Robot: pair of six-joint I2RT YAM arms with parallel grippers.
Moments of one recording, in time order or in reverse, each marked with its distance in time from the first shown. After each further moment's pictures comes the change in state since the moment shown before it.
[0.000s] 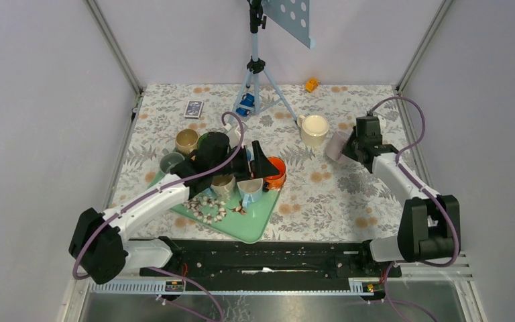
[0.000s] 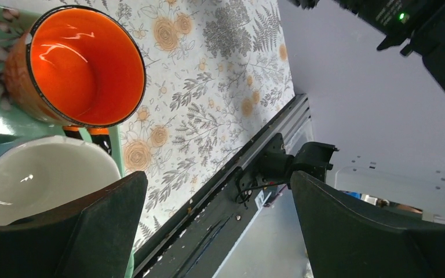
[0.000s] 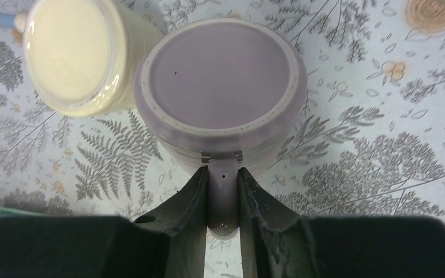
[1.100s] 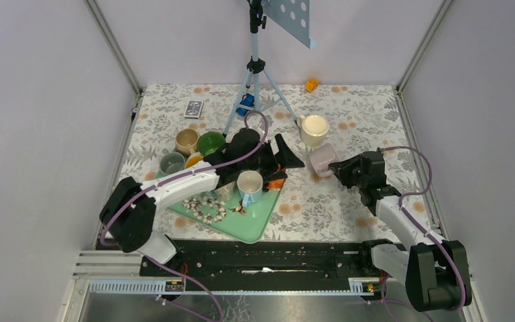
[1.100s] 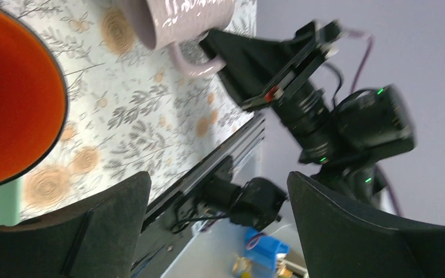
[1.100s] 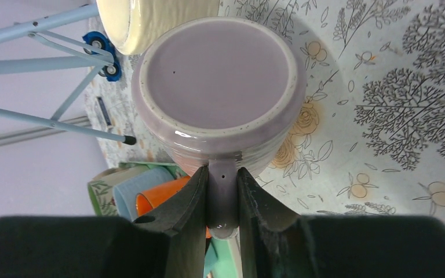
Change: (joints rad) left arm -0.121 0.285 0.132 0.143 -0.056 -0.324; right arm 0.007 -0.354 -0.463 0.279 -0.240 0.575
